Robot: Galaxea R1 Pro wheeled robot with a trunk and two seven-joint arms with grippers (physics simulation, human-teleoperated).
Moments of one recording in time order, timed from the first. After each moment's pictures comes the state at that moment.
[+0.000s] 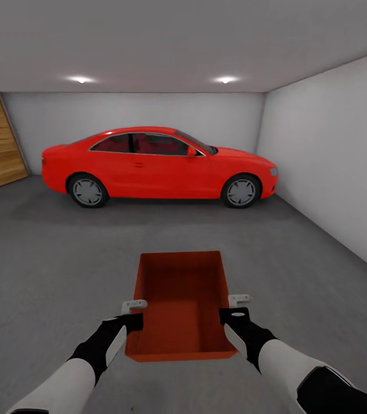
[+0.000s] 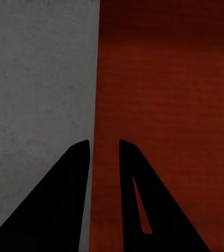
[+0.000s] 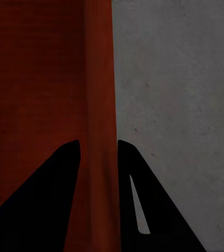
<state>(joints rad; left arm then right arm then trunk) -0.67 -0.07 -0.01 -0.46 0.11 0.30 0.05 -0.81 0.09 0.57 -0.24 -0.50 0.14 -0.37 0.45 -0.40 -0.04</state>
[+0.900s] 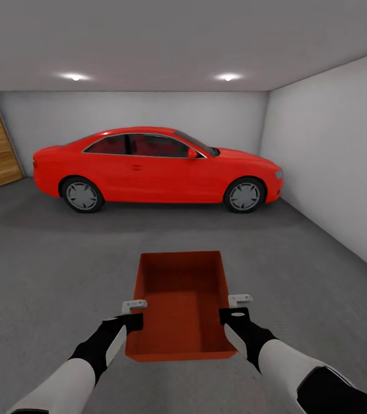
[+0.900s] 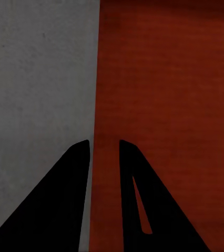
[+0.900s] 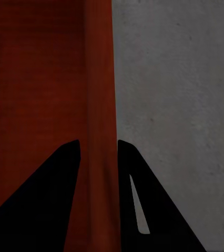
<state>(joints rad) -0.67 -0.07 -0.01 -0.46 0.11 0.30 0.05 -0.81 0.09 0.57 -0.23 -0.50 0.14 -0.37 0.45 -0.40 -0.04</state>
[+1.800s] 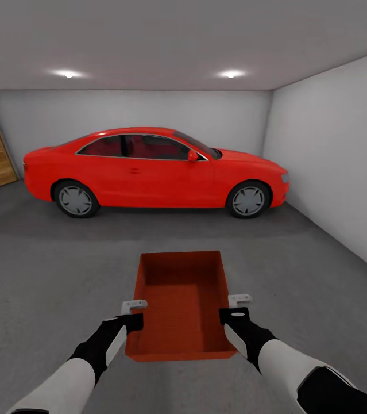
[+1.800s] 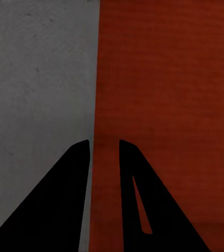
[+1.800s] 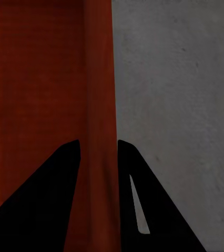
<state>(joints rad) -0.67 -0.07 -0.01 -0.46 0.11 0.30 0.05 -0.81 0.09 0.57 -0.23 -0.50 0.14 -0.37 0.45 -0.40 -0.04</state>
